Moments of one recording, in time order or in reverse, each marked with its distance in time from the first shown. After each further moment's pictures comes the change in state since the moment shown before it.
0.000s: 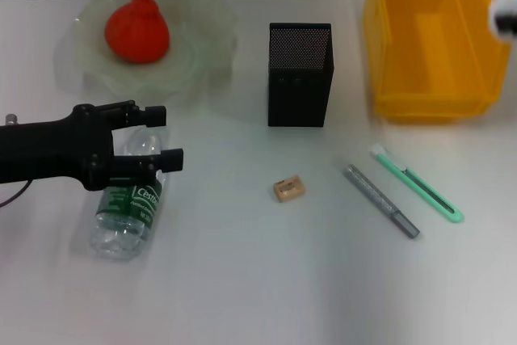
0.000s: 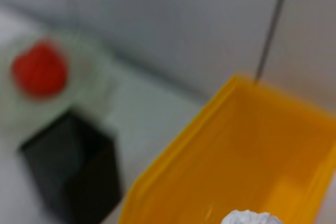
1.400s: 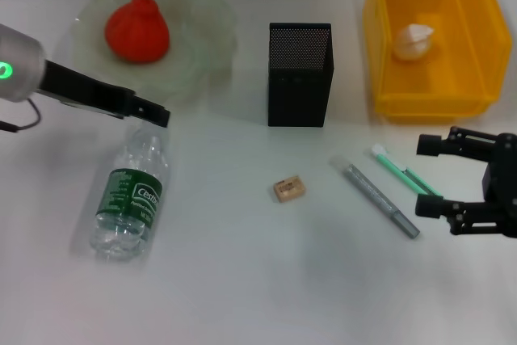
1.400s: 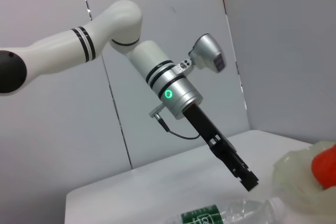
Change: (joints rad) left arm -0.208 -0.064 0.273 0.409 0.621 -0.298 -1.132; right arm -0.185 -0.062 0.025 0.851 0.642 -0.316 -0.954
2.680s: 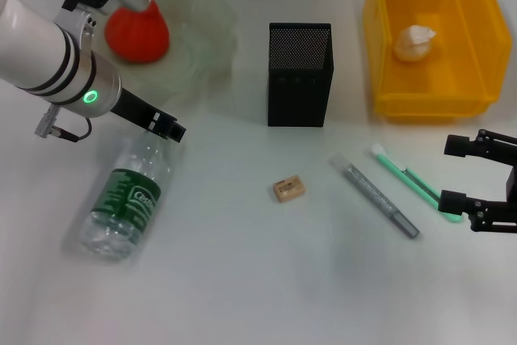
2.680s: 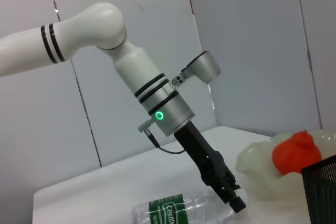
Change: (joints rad) left arm -0.009 -0.005 0.464 -0.047 0.120 -0.290 -0.200; right arm -0.033 -0.021 0.064 0.047 -0.024 0.024 -0.053
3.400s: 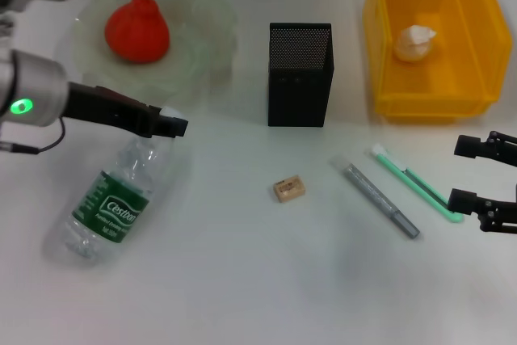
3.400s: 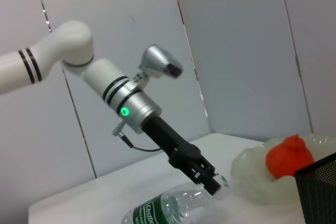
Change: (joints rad) left arm 0.178 0.011 -0.240 0.143 -0.347 0.154 0.372; right arm -0.024 0.004 0.029 0.000 0.007 -0.016 0.013
